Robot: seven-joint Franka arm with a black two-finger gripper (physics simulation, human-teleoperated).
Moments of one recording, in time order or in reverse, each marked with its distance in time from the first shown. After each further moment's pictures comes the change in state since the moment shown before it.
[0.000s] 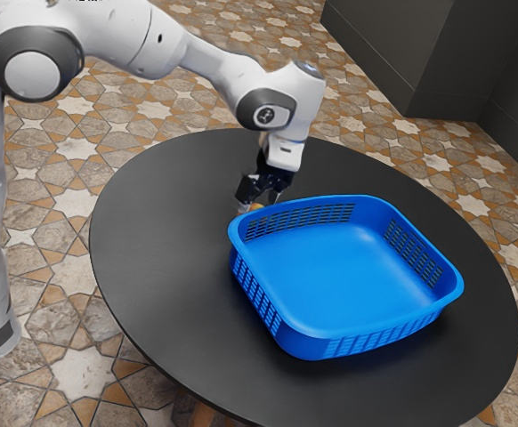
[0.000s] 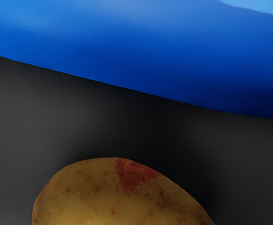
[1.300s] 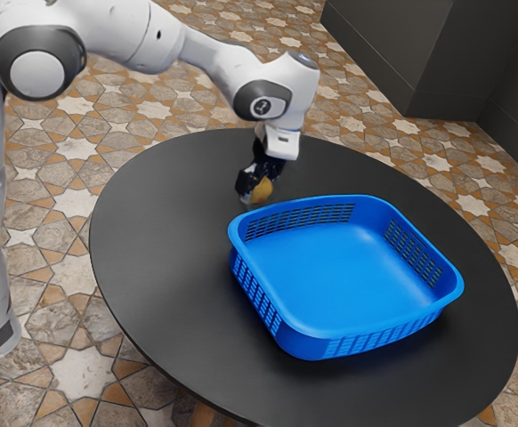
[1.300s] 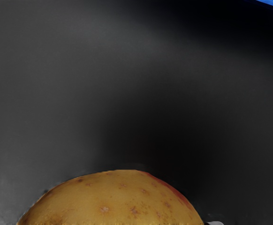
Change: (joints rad) arm 0.005 -0.011 0.055 0.016 0.044 -0.007 -0.069
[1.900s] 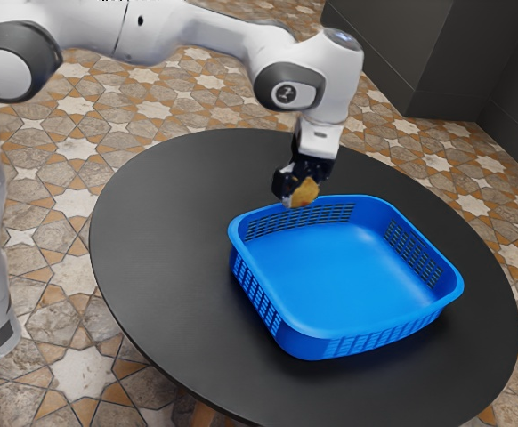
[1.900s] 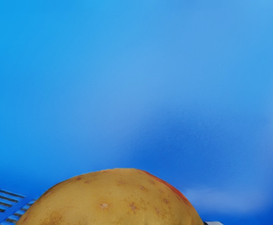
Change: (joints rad) arm -0.028 -0.050 -0.232 0.163 0.020 -0.090 -0.066
